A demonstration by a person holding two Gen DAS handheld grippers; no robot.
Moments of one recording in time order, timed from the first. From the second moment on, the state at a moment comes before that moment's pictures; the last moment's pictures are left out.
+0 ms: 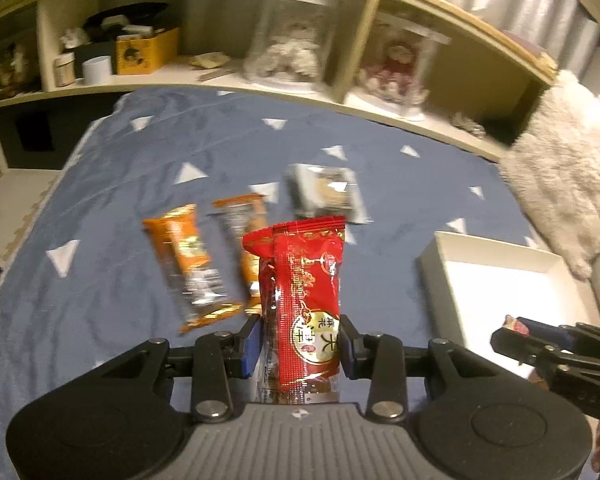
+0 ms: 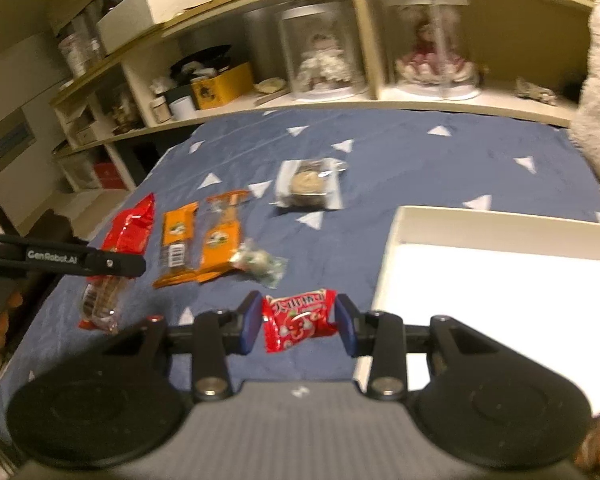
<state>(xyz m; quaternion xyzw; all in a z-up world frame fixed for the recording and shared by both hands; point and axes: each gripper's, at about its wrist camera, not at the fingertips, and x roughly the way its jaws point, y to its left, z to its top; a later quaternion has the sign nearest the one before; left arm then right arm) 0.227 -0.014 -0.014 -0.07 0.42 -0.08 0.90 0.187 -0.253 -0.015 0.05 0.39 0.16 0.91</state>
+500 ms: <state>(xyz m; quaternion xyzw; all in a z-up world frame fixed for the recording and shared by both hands) 0.230 -0.116 -0.009 -0.07 0.43 -0.14 0.89 0.159 -0.323 -0.004 0.07 0.38 0.09 0.92</state>
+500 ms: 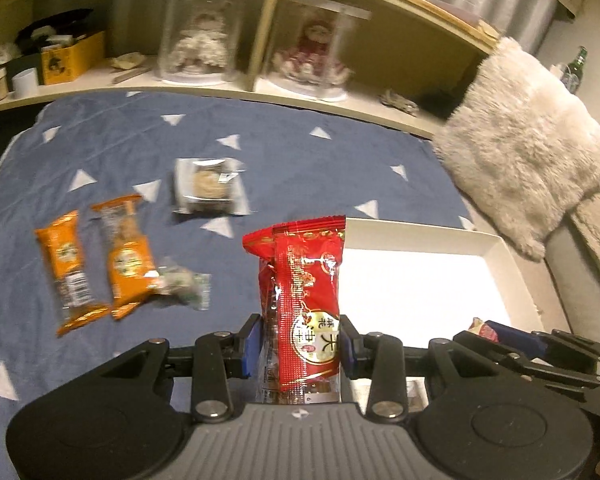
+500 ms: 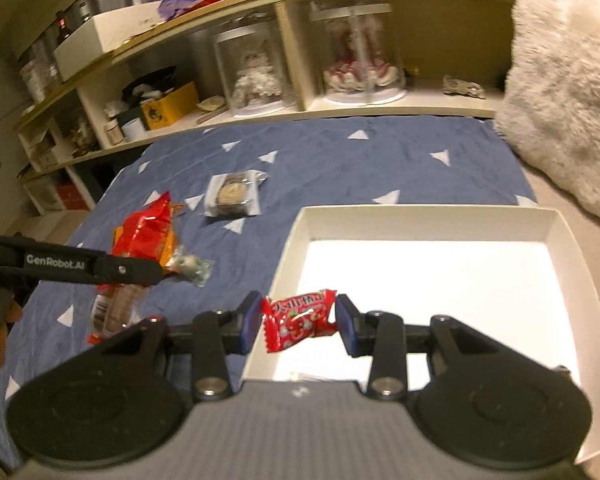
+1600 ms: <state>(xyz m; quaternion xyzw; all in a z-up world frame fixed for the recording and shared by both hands) 0.302 -0.215 -0.057 -0.07 0.47 -0.14 0.87 0.175 -0.386 -0.037 0.14 0.42 0.05 0.89</state>
